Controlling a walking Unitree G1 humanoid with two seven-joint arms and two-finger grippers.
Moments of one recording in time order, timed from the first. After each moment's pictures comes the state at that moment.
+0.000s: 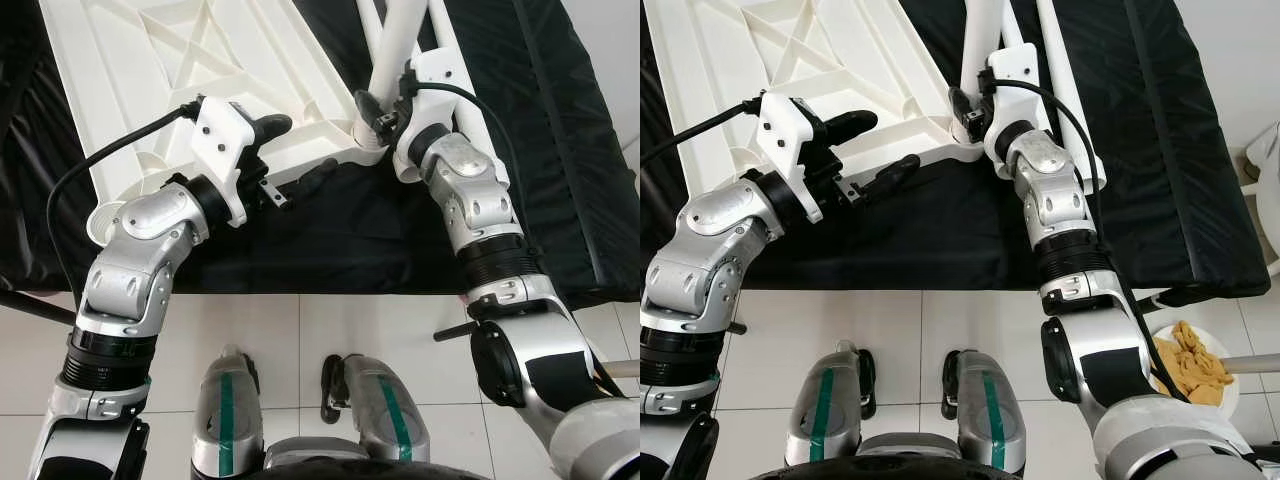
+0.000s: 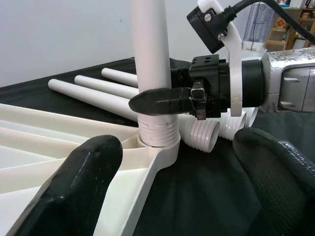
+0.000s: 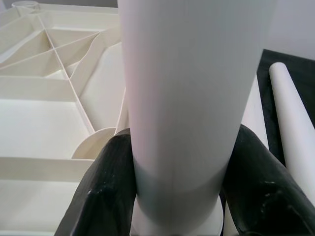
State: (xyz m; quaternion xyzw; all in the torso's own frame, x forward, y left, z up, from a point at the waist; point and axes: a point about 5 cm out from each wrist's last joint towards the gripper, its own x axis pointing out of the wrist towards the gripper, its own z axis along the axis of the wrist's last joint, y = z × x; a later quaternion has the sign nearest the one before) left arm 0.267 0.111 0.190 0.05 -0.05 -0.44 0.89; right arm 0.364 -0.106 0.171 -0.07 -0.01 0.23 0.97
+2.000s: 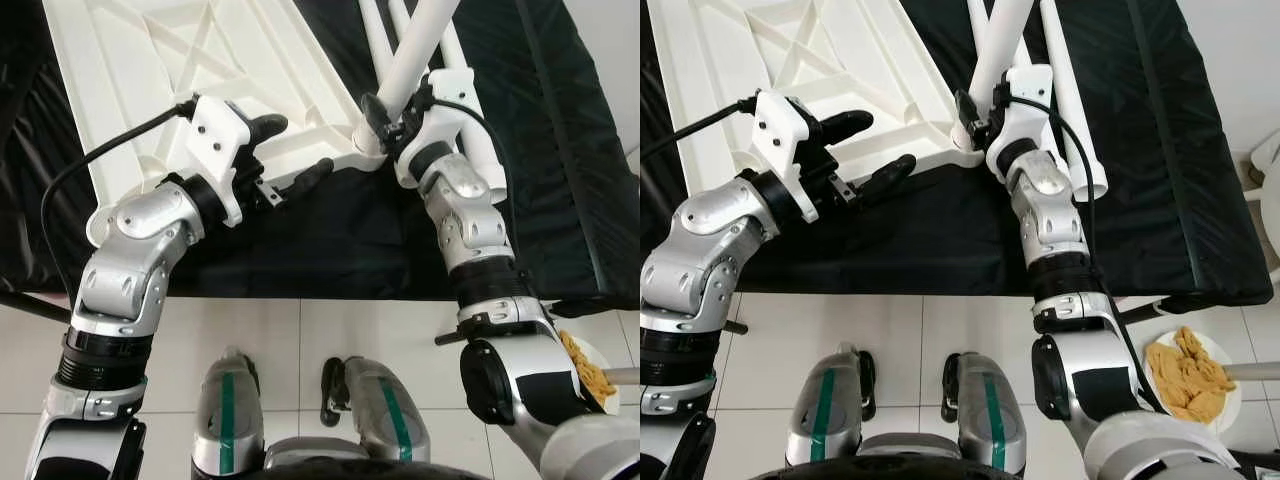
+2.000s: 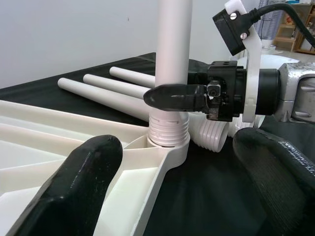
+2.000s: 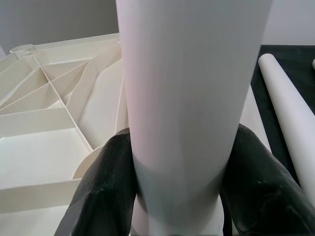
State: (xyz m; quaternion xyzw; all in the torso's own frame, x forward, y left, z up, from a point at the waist) left arm 0.268 0.115 0.190 0.06 -0.04 -0.44 0.90; right arm 0.358 -0.117 0.155 0.03 -0.01 0.18 0.98
